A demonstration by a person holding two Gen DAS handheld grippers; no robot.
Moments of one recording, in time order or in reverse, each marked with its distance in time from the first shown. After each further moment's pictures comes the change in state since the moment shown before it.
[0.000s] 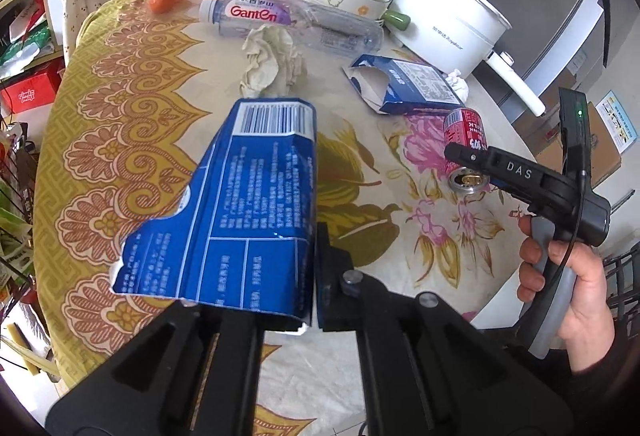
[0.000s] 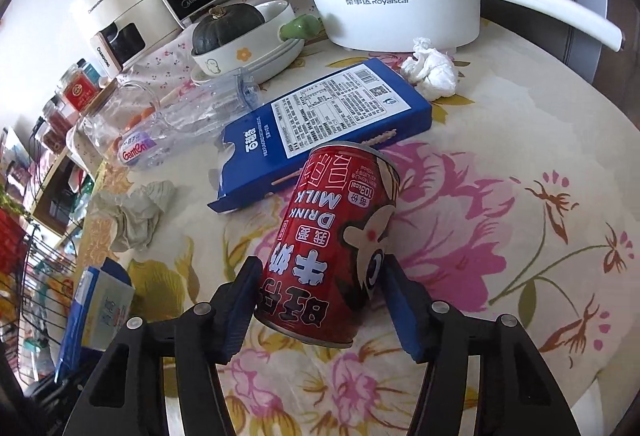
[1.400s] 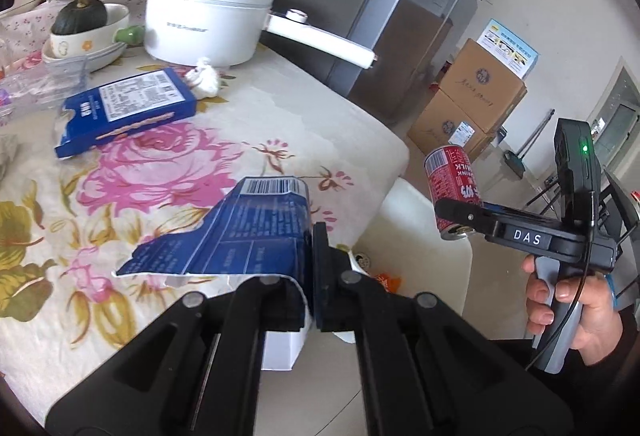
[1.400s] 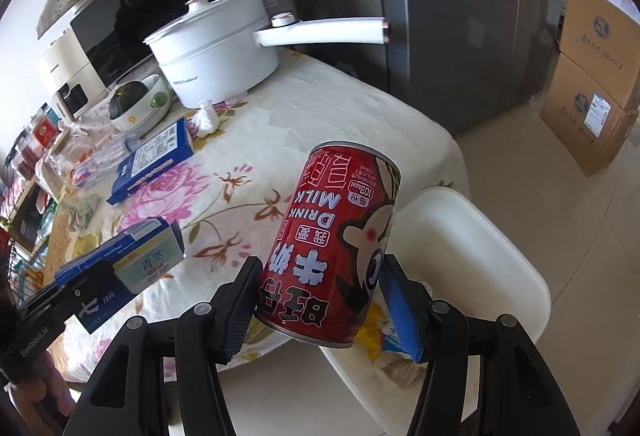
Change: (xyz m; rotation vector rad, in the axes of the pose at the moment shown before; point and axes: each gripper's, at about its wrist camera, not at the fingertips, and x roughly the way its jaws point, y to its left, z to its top) left arm 0.035 -0.237 -0.022 0.304 -0.057 -0.349; right arm -0.171 -0.218 -0.054 0.094 -0.086 -0.197
